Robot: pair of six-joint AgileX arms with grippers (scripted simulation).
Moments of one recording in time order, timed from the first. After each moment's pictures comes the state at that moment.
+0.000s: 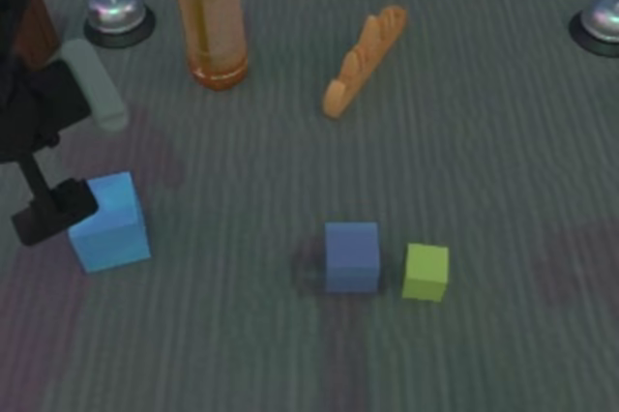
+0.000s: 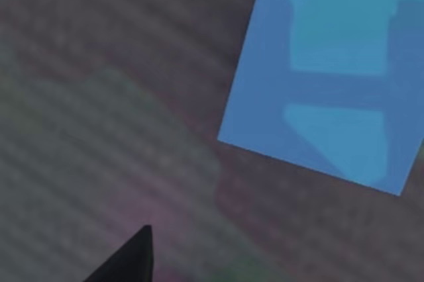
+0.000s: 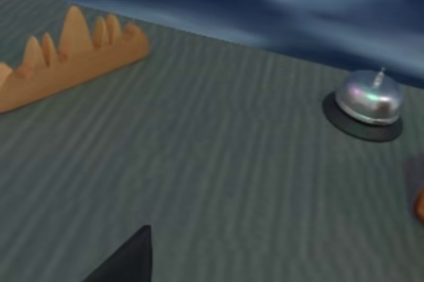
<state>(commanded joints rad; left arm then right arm) -0.15 1.58 1.18 -0.92 0.00 0.90 0.12 0.40 0.36 -0.24 -0.04 -0.17</state>
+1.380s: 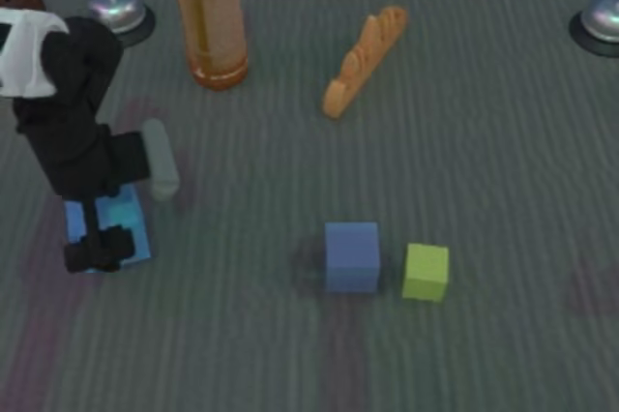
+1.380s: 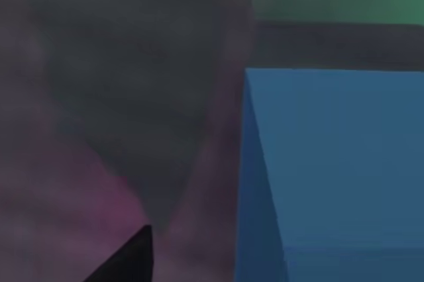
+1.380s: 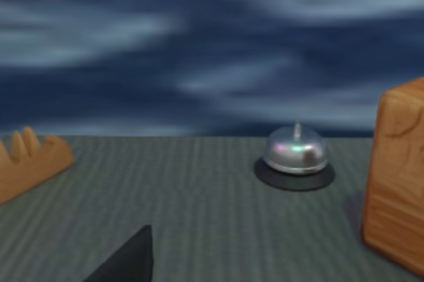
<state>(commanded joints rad) -0.18 2.03 1.26 -0.80 0.00 1.10 0.01 0.00 0.00 0.00 0.00 0.00</state>
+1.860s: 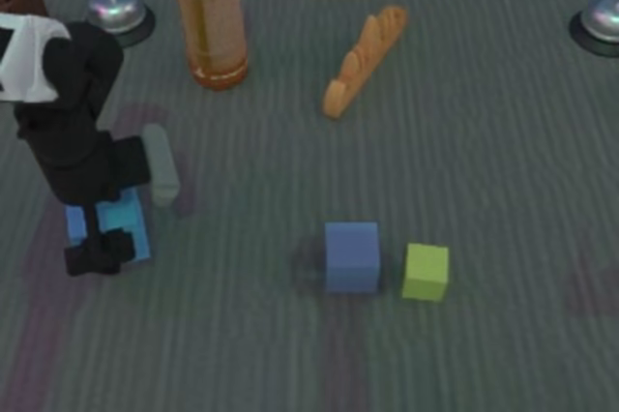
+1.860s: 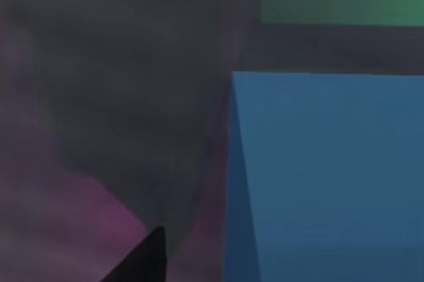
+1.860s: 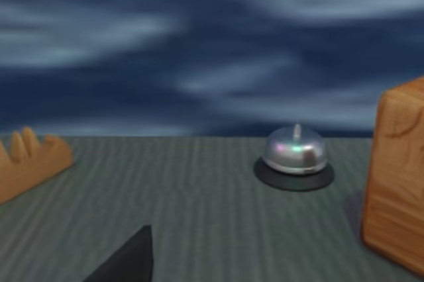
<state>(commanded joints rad) -0.18 2.04 1.25 -0.78 0.00 1.10 0.01 0.00 0.00 0.00 0.00 0.00</state>
